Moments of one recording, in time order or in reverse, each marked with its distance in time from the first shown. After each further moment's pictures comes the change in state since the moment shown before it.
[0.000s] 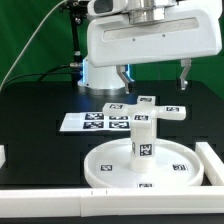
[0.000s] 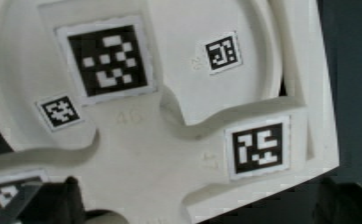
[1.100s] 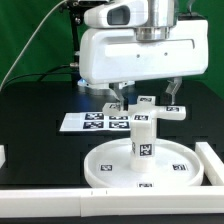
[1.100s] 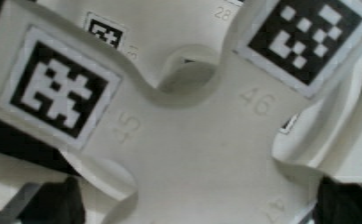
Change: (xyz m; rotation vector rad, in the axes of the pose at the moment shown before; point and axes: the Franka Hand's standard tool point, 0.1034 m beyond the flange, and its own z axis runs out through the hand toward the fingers) arm 0.008 0.011 0.025 -0.093 -0.127 -0.607
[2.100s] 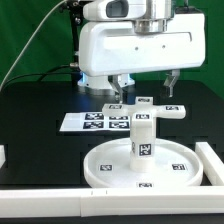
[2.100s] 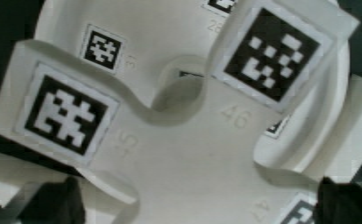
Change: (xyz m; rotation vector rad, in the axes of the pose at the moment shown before) arm -0.009 0.003 -0.012 0.000 0.025 -0.033
